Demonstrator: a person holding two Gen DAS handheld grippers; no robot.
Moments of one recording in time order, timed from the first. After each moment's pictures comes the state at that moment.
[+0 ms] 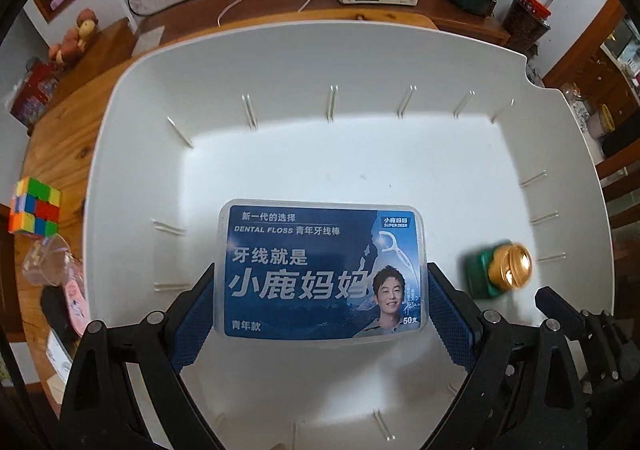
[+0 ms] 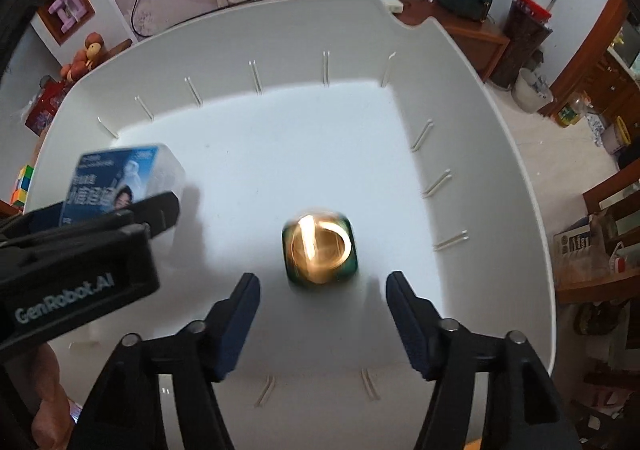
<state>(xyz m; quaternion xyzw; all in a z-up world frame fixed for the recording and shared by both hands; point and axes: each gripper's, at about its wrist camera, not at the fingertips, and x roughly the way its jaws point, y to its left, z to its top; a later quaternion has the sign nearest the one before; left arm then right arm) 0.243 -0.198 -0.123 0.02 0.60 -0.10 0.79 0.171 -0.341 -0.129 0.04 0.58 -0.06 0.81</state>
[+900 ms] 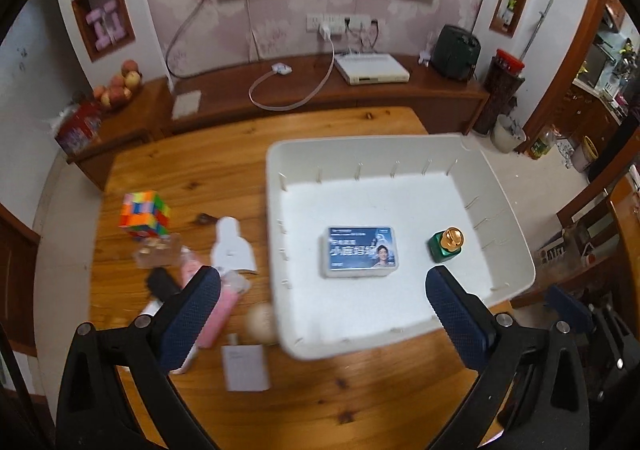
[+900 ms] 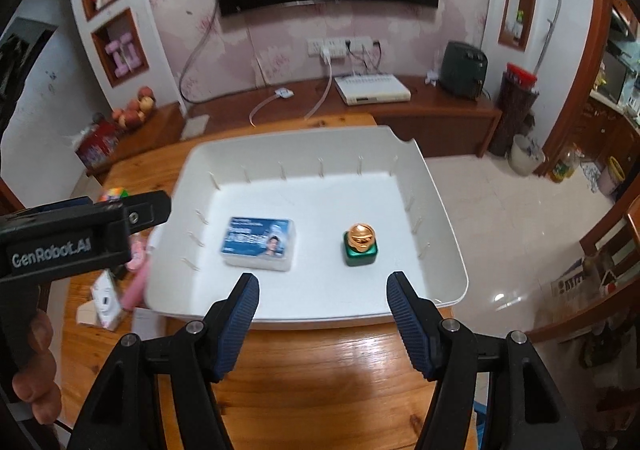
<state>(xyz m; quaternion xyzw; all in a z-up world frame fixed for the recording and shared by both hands) 0.143 -0.119 0.023 0.02 0.48 -0.10 0.87 0.066 -0.292 -0.005 0.03 0.43 -0.02 0.90</state>
